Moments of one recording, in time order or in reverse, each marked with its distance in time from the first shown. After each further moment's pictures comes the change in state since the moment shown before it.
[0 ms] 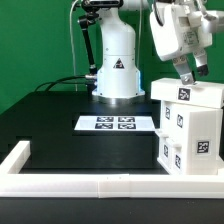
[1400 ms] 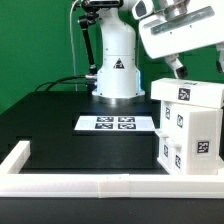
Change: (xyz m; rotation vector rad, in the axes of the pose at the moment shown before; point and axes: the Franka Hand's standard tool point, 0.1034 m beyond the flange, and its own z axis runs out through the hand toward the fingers) arm -0.005 0.003 0.000 -0.169 -0.053 -1.283
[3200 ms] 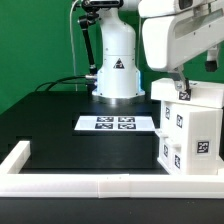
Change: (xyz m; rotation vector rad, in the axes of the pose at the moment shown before) arm 0.010 0.006 0.009 -0.129 -0.118 -1.638
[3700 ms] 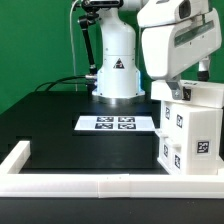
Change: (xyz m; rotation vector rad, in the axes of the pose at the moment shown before) arm -0.009 0.003 0.011 -0.025 0.007 0.008
